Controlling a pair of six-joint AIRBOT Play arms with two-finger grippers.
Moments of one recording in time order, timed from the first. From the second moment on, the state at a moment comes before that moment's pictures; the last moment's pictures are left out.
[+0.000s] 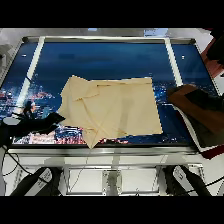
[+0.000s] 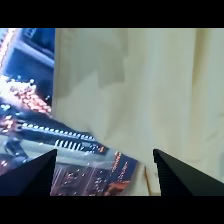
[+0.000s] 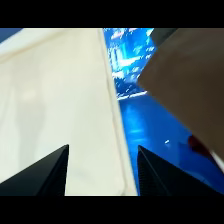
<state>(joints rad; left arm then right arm) 0.40 -1.01 0.51 0.82 -0.99 -1.30 -0.57 -0.92 0.95 -0.89 1.15 1.17</state>
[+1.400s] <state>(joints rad) 0.21 -1.13 0.59 0.63 -0.84 -1.20 -0.57 -0.92 0.66 -0.86 1.28 1.24</state>
